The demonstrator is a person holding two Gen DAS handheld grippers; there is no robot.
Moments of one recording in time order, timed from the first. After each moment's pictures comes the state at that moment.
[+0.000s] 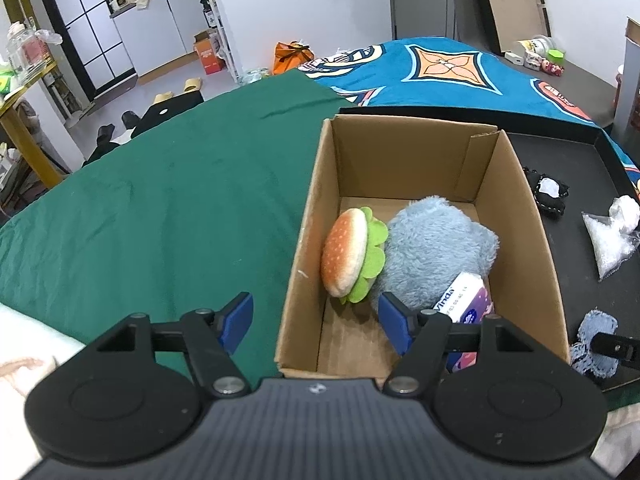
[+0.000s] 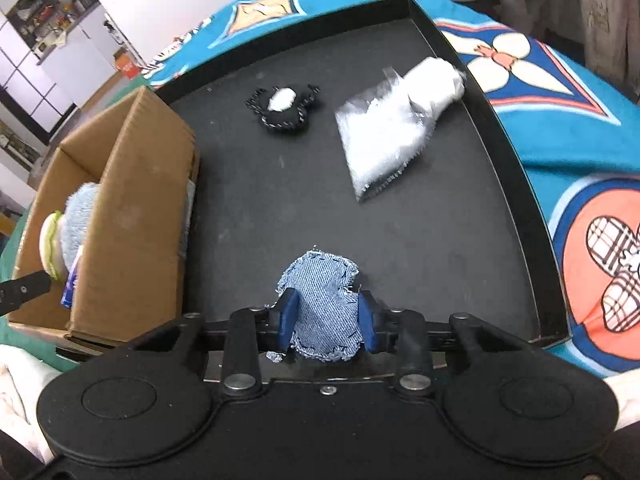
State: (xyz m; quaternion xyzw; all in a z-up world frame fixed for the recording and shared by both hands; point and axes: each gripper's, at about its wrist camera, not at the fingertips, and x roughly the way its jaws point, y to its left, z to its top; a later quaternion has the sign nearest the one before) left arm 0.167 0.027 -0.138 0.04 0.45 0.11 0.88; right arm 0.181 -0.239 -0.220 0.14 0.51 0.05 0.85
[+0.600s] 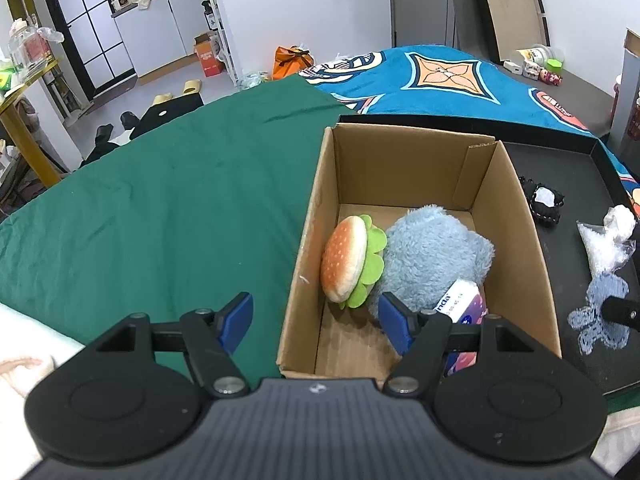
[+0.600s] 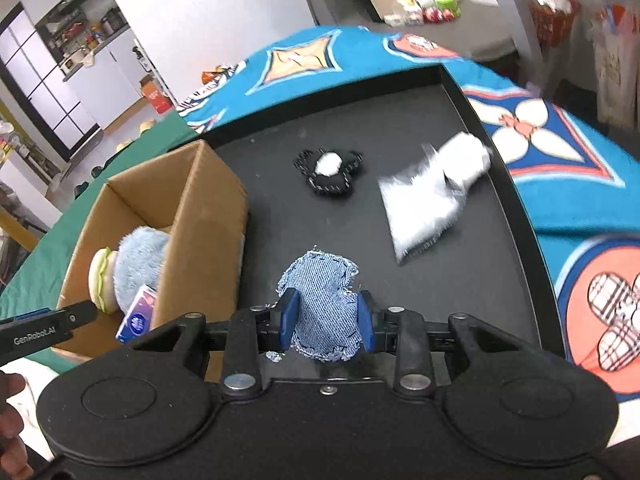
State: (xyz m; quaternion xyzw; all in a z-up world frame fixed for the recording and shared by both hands) left arm 0.162 0.031 -0.134 0.02 0.45 0.10 0.89; right arm 0.185 -0.223 -0.178 0.13 0.45 0.07 0.88
